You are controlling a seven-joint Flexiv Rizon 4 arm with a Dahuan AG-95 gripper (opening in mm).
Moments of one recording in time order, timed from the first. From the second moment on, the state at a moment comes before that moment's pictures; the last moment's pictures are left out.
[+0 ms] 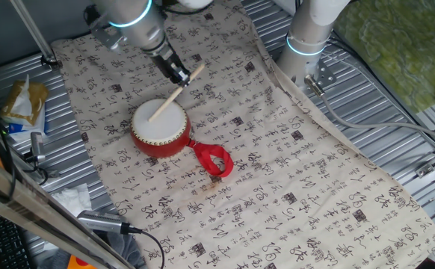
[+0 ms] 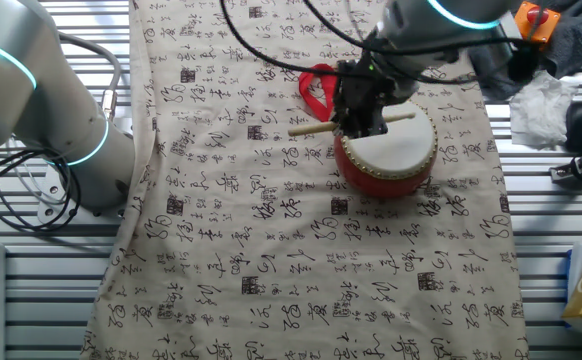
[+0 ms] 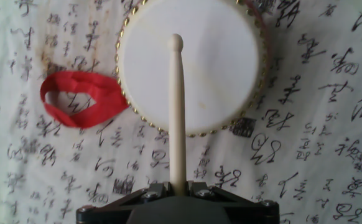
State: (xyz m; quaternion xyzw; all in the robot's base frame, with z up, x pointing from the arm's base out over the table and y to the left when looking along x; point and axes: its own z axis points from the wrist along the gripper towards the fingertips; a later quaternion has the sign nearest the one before) arm 0.436 -0.002 0.192 0.14 -0.98 -0.04 0.11
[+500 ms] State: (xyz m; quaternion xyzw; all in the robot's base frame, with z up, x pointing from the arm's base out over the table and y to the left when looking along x) arm 0.439 0.024 0.201 0.12 -0.99 -0.03 -0.01
